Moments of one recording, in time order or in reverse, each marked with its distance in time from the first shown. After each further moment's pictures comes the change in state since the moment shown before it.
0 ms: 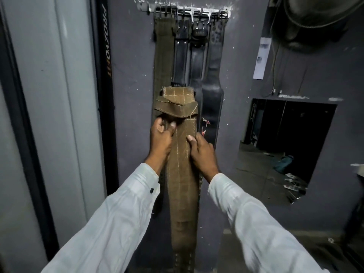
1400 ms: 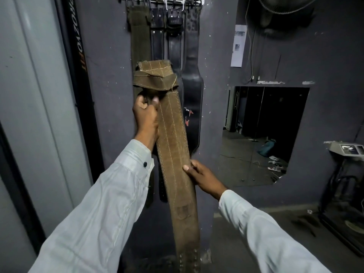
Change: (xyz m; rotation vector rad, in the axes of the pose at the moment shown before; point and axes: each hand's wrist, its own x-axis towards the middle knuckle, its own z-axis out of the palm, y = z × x) left_hand 0.010 0.031 0.036 -0.164 0.085 0.026; right_hand -0.094 0.069 -0.035 0.377 -0.396 0.220
